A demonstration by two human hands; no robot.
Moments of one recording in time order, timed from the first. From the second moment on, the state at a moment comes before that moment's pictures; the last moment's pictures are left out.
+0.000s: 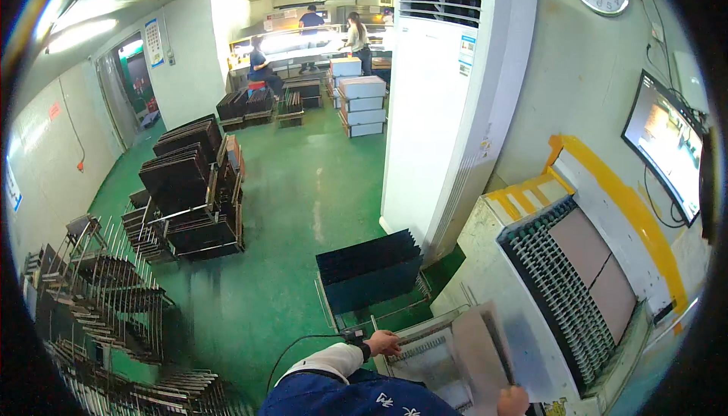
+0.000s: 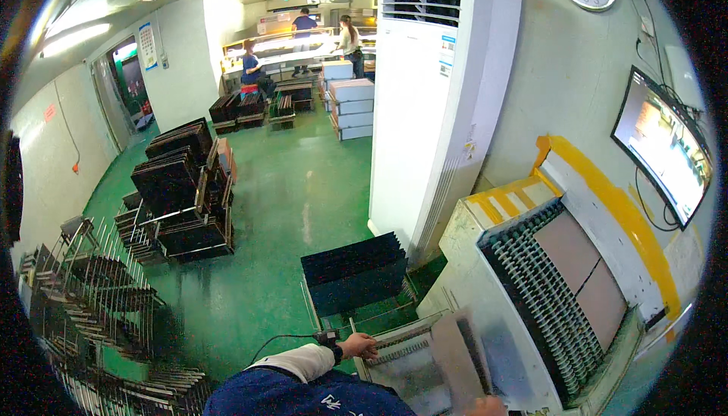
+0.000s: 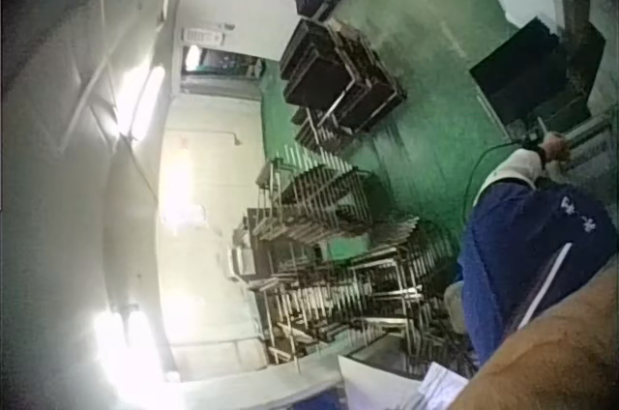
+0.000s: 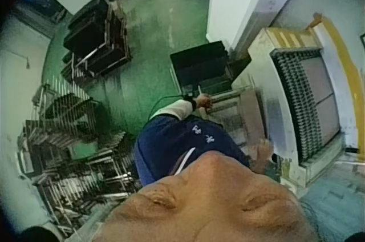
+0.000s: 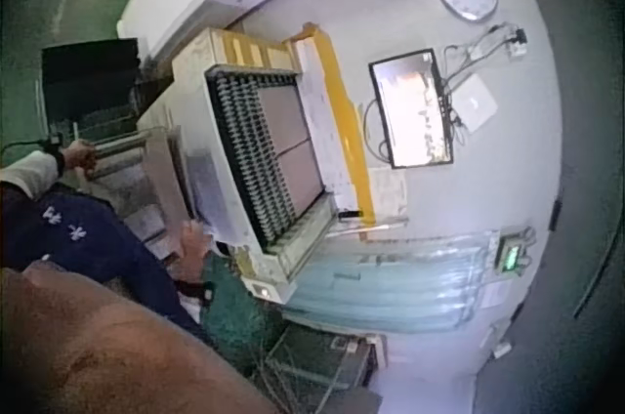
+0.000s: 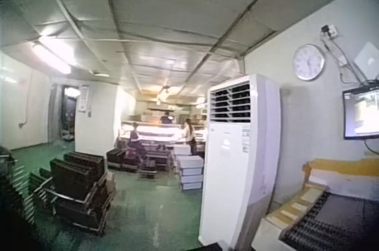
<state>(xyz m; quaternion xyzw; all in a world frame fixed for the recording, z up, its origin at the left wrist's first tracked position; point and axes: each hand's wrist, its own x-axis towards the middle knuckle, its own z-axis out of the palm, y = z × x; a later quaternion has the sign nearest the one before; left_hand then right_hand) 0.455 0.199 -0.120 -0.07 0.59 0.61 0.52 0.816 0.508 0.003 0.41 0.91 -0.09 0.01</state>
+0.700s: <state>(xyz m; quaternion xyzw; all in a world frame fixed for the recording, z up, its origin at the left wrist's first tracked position) 0.486 0.254 -0.020 0.11 0.25 0.68 0.68 0.752 0.528 0.089 0.42 0.35 -0.79 -0.29</state>
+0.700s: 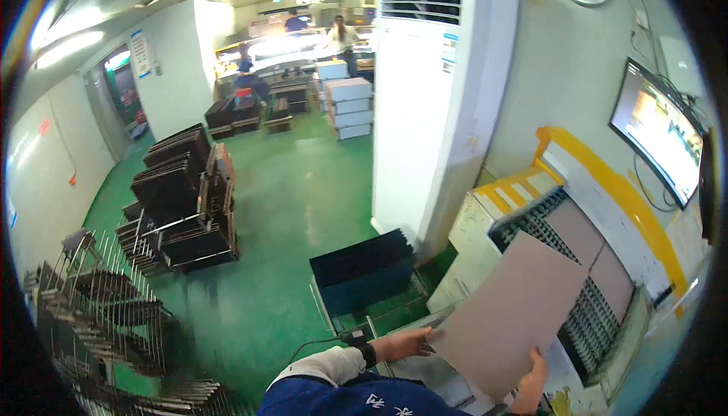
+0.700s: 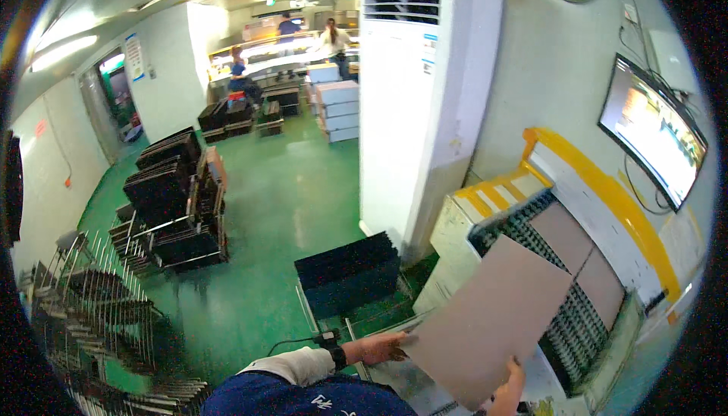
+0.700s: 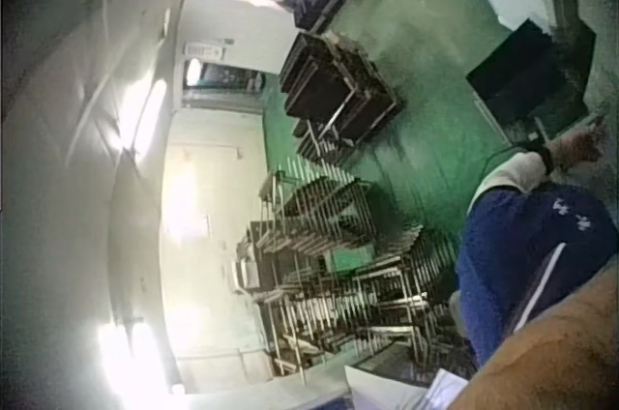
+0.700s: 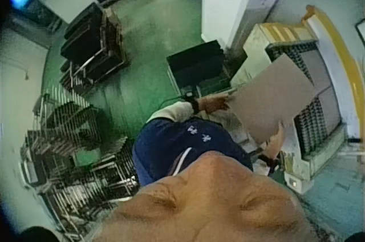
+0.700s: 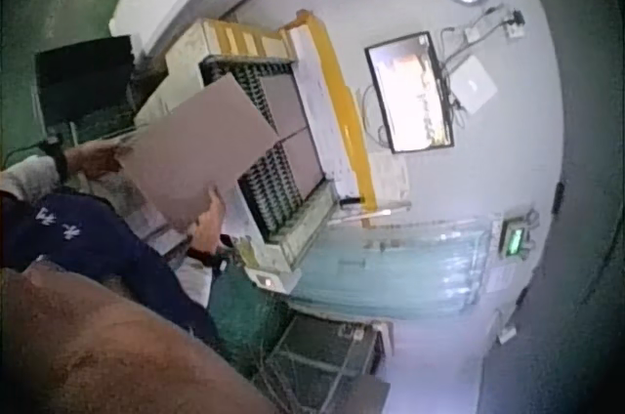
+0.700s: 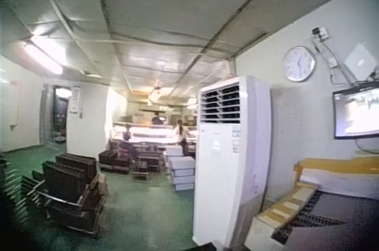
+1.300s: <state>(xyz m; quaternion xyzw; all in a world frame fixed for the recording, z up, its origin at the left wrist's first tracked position) 0.464 0.317 0.069 0.14 0.24 0.73 0.62 0.828 0.610 0.033 0.38 0.27 -0.80 -0.37</state>
